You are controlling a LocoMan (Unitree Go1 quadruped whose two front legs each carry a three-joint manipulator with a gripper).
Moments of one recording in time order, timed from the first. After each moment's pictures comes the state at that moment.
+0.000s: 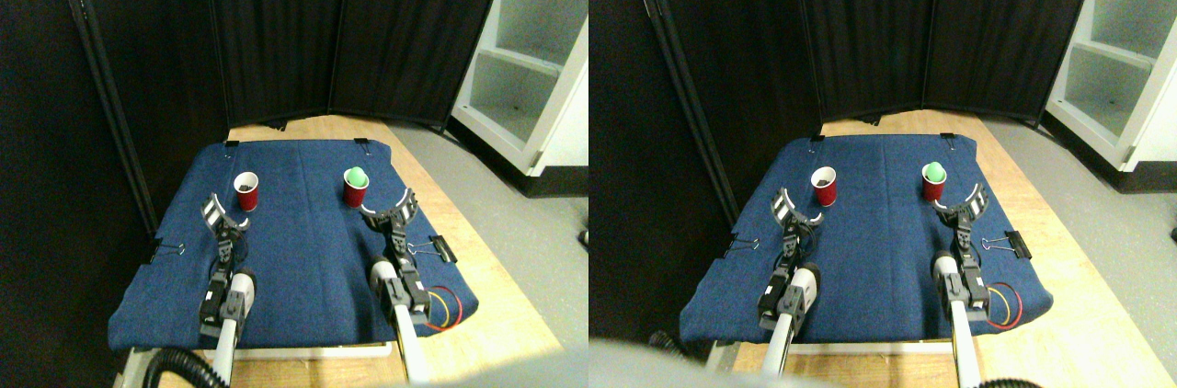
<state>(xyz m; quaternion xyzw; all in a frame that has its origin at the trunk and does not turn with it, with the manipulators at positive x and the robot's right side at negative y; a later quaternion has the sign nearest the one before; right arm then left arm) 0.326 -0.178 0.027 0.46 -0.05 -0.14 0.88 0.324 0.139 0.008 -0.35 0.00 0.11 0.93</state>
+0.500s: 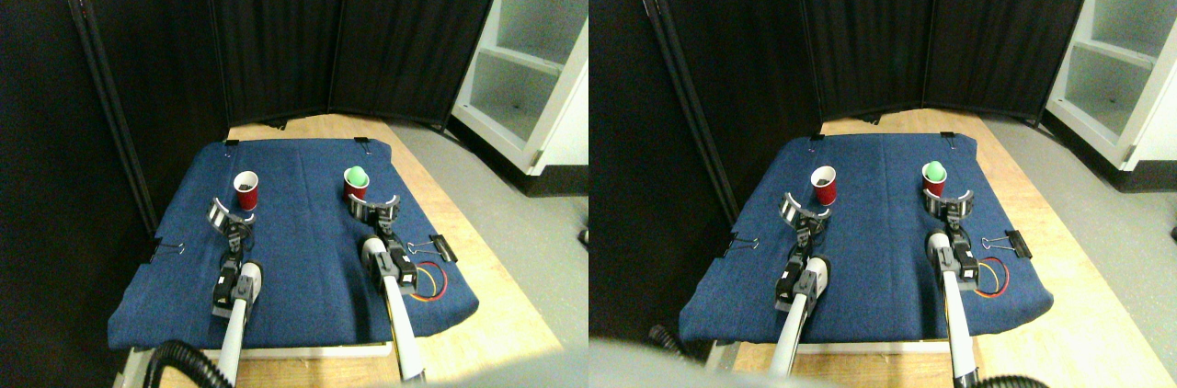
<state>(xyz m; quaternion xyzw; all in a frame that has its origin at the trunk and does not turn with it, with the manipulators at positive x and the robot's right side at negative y) 0.350 -0.167 0.007 0.66 0.01 -0.15 0.74 0.345 0.137 -0.013 -0.44 -0.01 0.14 0.89</state>
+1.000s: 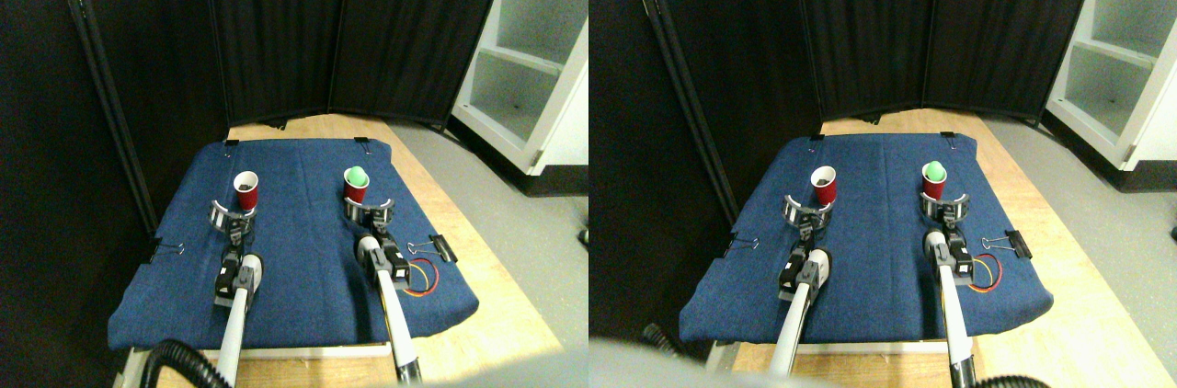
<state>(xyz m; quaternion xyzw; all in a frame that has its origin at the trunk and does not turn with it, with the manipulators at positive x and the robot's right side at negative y) 0.362 -0.165 -0.012 0.67 0.03 -0.16 0.73 0.355 0.138 -0.022 -0.53 -0.01 0.16 0.83</state>
